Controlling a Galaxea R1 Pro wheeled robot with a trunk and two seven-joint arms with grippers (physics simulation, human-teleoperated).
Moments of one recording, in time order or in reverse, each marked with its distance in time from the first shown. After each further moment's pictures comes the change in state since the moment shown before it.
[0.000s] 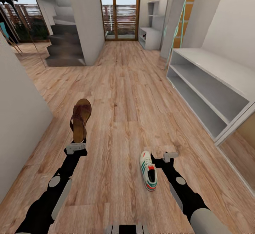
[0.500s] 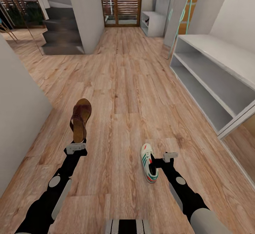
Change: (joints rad) left arm 0.000 0.000 0.000 0.000 0.000 0.000 0.000; right arm 0.000 0.000 0.000 0.000 0.000 -0.001 0.000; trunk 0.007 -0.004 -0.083
